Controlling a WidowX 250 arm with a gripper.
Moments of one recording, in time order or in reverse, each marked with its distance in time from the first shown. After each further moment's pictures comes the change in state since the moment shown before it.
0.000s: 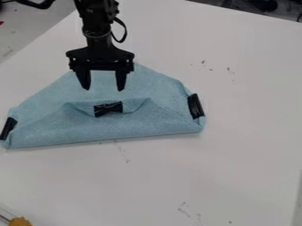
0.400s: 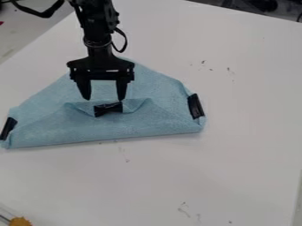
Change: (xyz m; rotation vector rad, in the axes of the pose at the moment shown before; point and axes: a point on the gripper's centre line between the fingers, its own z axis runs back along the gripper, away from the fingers) arm -0.016 -0.001 -0.014 -0.005 0.060 0.028
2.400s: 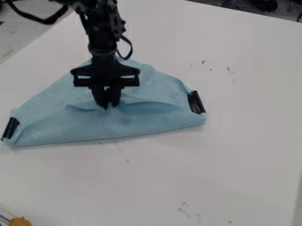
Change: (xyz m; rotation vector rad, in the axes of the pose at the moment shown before) arm -0.010 -0.012 0.017 0.010 -0.047 0.034
